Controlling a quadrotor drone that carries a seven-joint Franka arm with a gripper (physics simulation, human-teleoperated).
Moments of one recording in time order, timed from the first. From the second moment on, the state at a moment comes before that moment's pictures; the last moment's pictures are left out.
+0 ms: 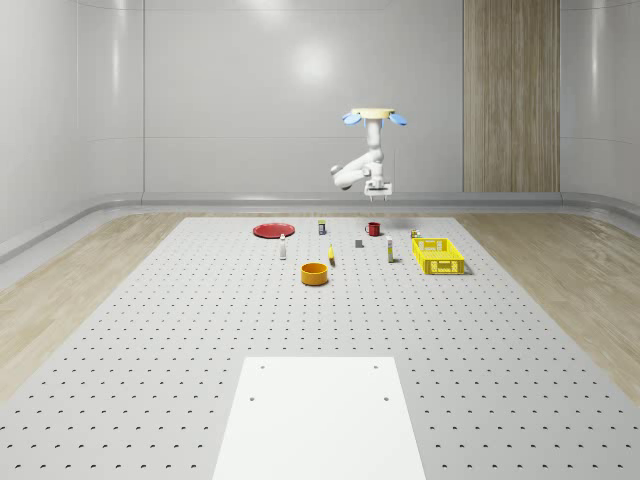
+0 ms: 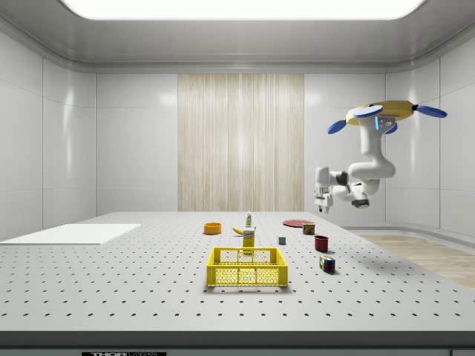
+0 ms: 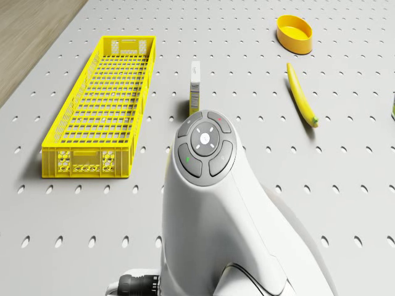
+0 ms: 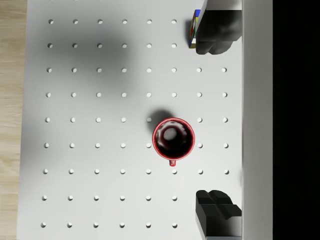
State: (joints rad) arm -1.02 -1.06 1.25 -2.90 -1.98 1.17 1.56
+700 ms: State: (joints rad) arm -1.07 -1.14 1.29 -2.89 -1.95 1.22 1.60
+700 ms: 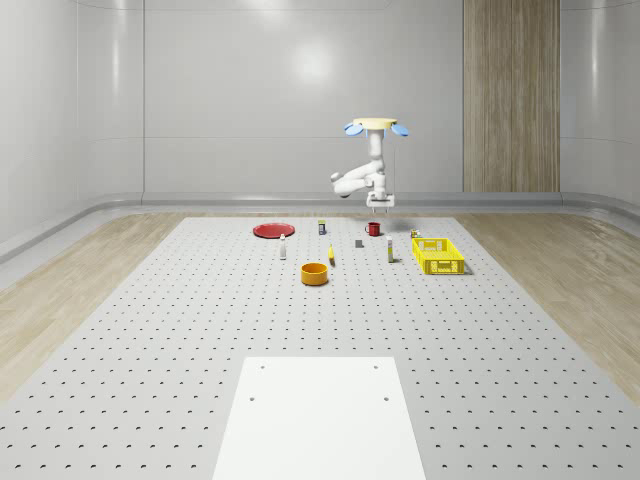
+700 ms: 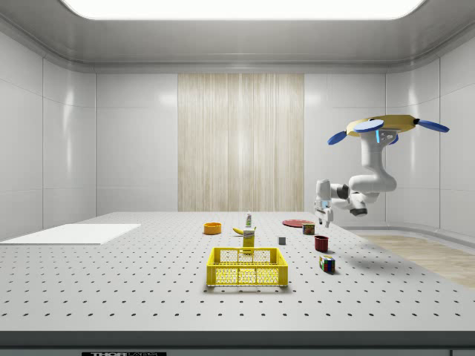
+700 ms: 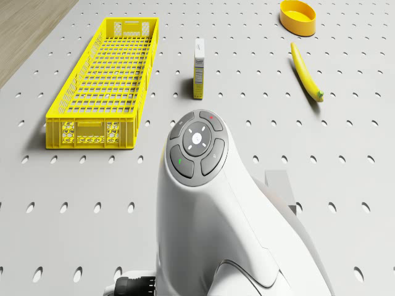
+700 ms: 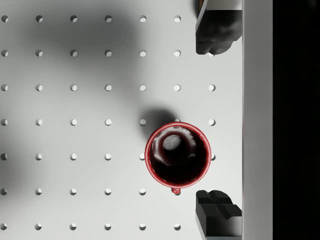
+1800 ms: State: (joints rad) arm -1.10 -1.25 1.30 -2.88 -1.91 1.32 1.63
